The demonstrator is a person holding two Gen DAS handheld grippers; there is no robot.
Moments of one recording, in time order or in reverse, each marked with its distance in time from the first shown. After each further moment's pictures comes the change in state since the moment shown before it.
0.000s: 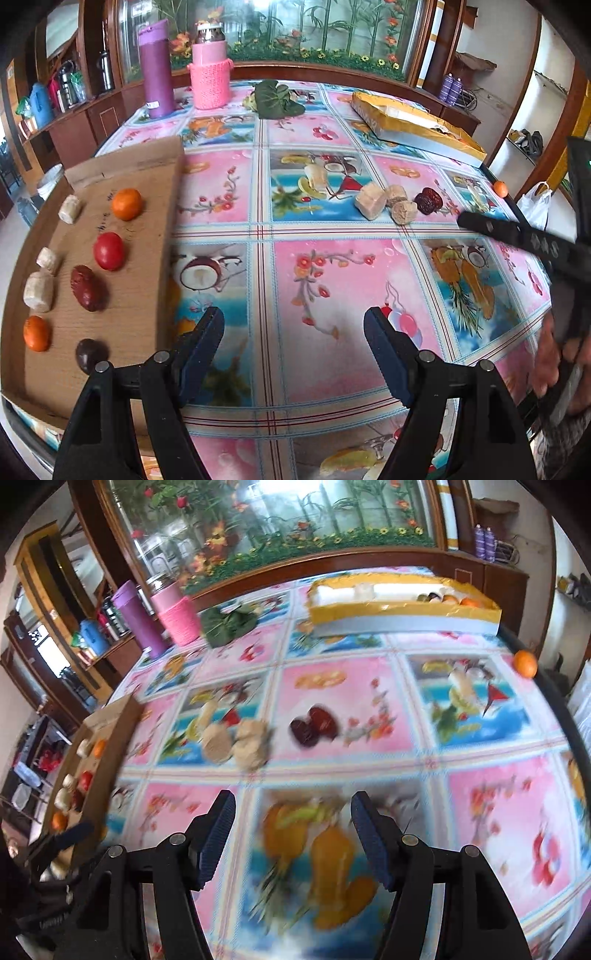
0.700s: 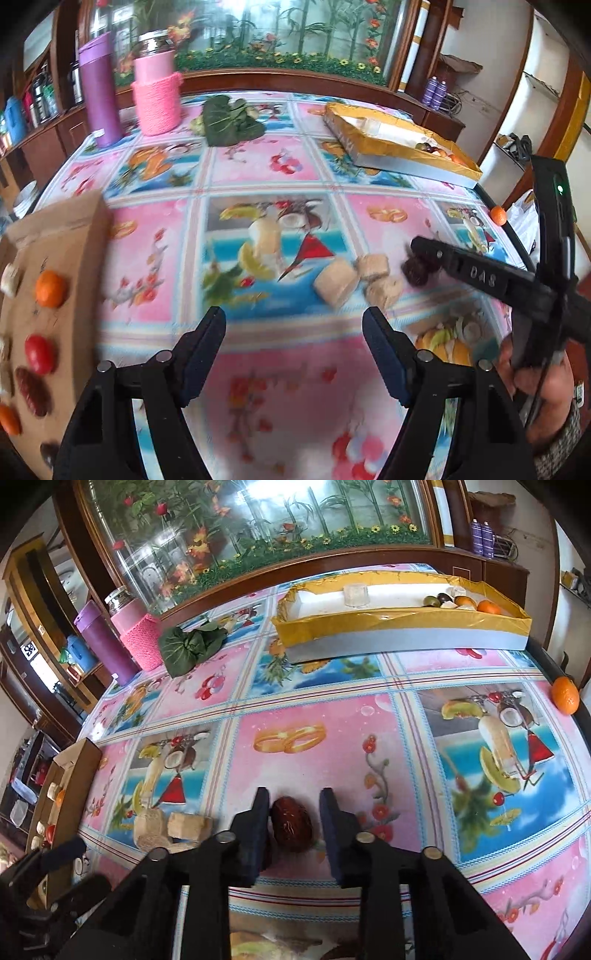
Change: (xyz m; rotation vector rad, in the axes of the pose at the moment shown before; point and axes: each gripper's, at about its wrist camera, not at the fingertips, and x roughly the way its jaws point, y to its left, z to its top) left arm 0.061 -0.038 0.076 0.051 -0.035 -0.082; right arm 0.066 -0.029 0.047 0.037 -0.014 0.004
